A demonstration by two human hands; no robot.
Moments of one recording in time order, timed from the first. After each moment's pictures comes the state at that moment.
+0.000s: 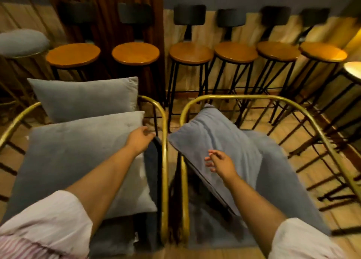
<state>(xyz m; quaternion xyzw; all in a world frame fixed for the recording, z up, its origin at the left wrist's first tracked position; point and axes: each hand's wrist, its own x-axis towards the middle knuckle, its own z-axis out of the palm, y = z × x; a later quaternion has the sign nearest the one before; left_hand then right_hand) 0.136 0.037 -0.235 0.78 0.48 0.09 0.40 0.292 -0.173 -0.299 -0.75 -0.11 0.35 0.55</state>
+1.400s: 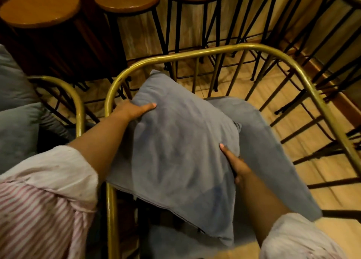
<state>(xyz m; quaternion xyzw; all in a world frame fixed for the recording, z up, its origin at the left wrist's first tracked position) 0.414 0.027 -0.356 0.76 0.49 -0.07 0.41 0.506 -0.294 -0.466 -0.69 0.19 0.38 0.59</state>
